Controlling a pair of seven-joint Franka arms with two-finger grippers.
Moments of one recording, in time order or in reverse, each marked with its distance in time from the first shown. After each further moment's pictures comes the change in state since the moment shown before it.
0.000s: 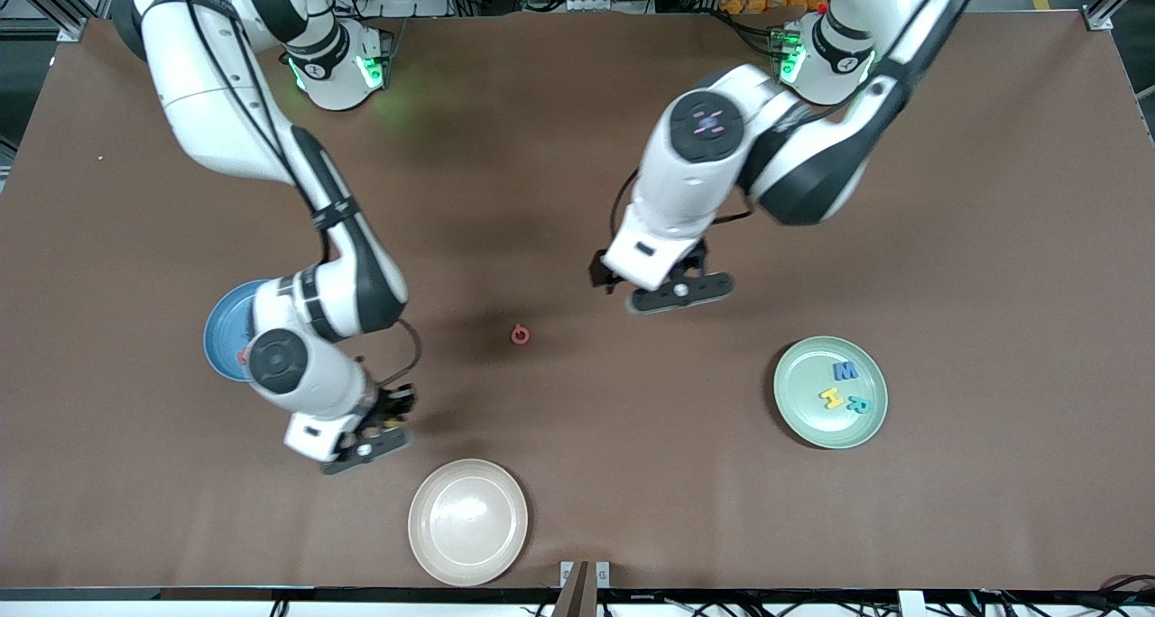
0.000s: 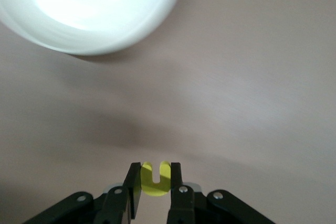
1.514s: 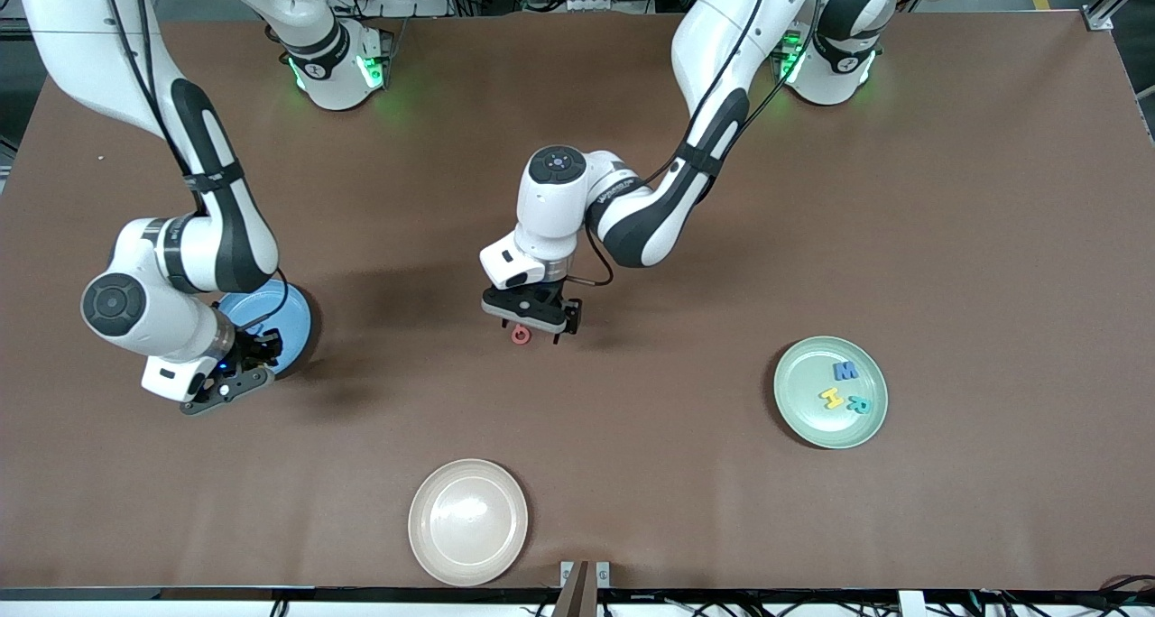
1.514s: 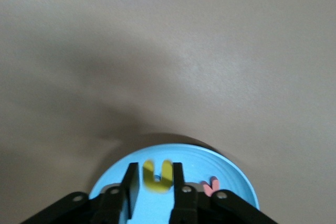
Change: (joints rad) left arm -0.486 0.352 0.452 0.130 0.009 0.567 0.319; right arm -0.193 -0.329 -0.063 -0.539 -0.010 0.150 -0.343
